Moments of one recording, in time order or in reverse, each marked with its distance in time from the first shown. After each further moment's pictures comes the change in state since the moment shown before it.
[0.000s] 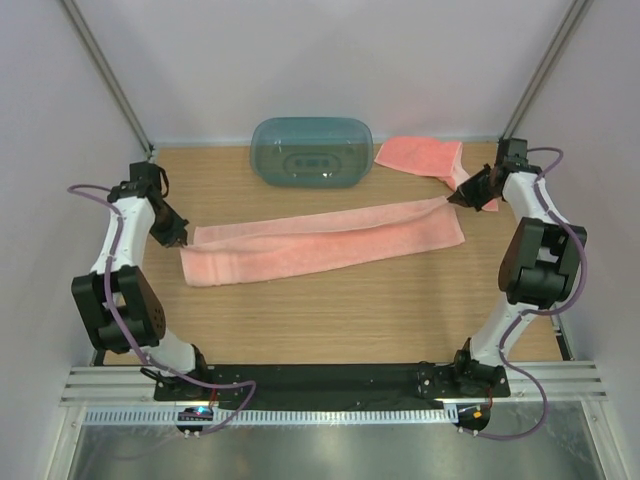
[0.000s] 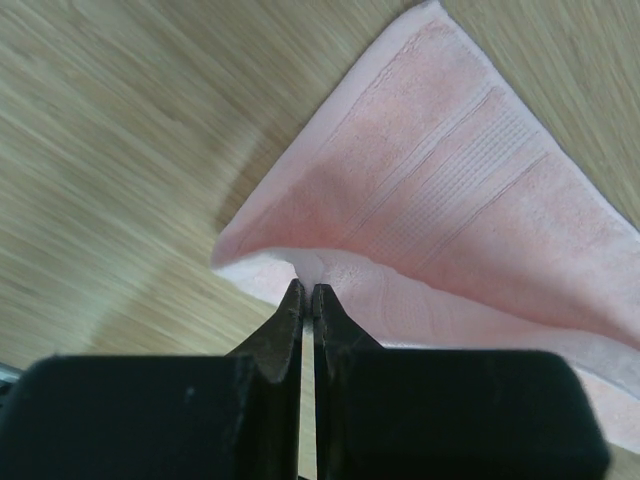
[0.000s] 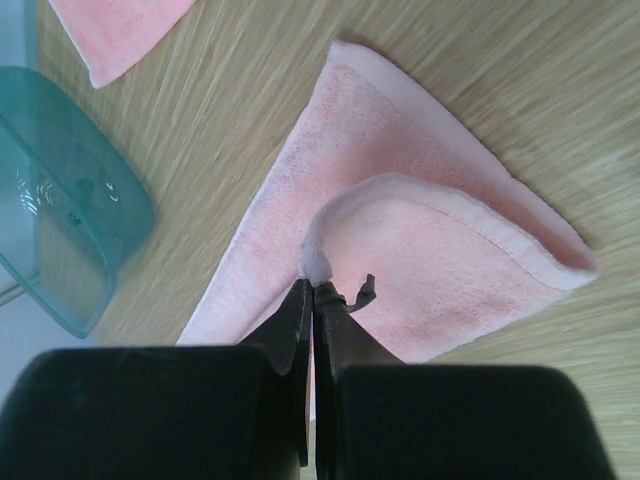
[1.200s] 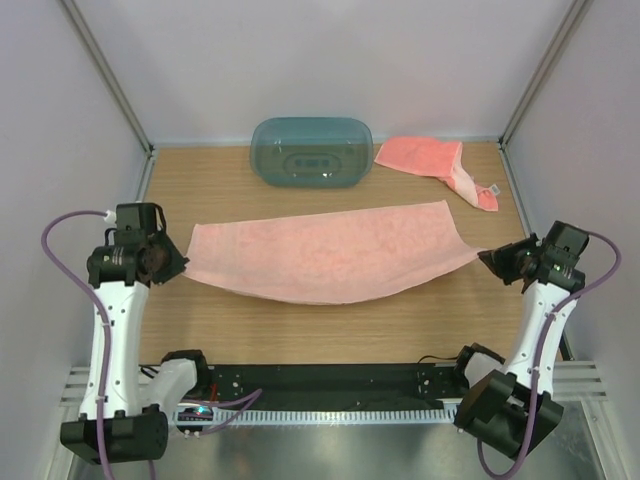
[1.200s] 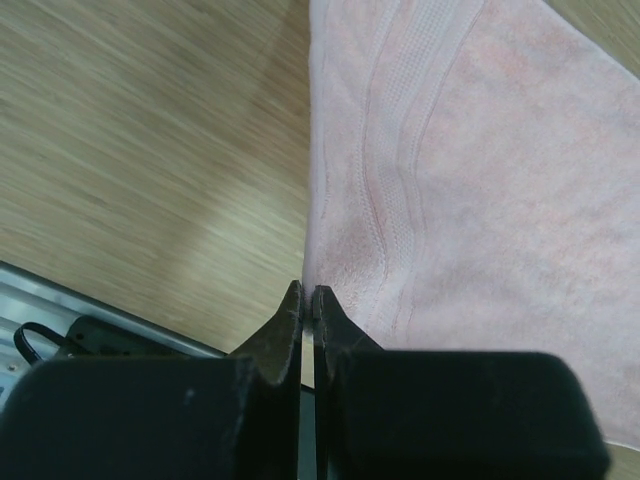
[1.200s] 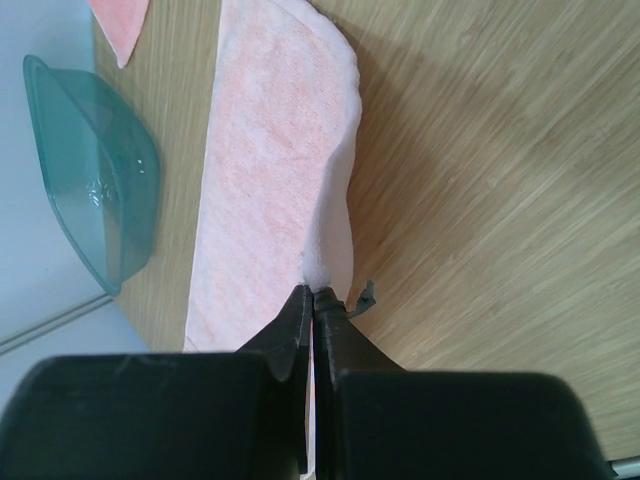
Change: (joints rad) left arm -0.124 -0.581 -0.140 -0.202 -0.035 0.078; right arm -0.335 -0.915 -0.616 -0.171 -0.108 -0.018
